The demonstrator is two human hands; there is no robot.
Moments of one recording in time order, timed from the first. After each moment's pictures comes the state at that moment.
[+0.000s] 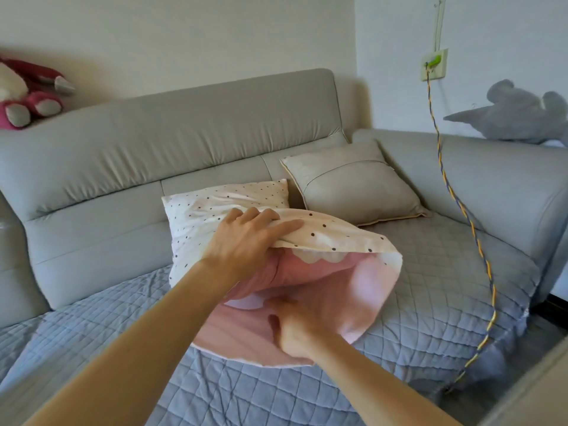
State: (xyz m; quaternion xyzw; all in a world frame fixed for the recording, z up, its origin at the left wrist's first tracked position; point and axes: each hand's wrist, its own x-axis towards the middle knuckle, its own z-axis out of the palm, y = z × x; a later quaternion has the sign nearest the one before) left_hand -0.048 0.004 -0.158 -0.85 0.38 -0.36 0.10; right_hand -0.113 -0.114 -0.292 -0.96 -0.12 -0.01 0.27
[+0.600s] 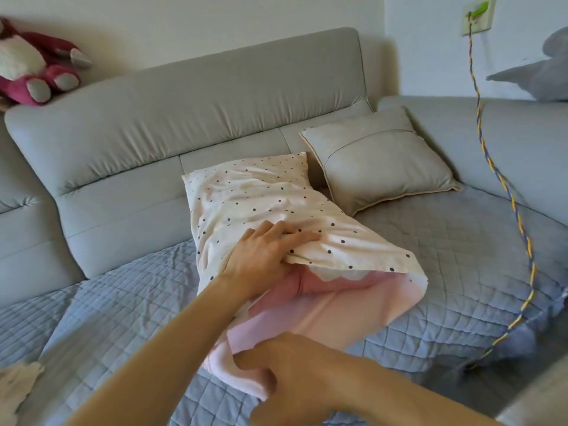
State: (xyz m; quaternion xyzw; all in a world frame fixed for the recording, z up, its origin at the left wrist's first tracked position) left_hand -0.078 0.025 -0.209 -0.93 0.33 -0.16 -0.01; right_hand -0.207 -0.093 -0.227 -0.85 -0.37 0.19 0.33
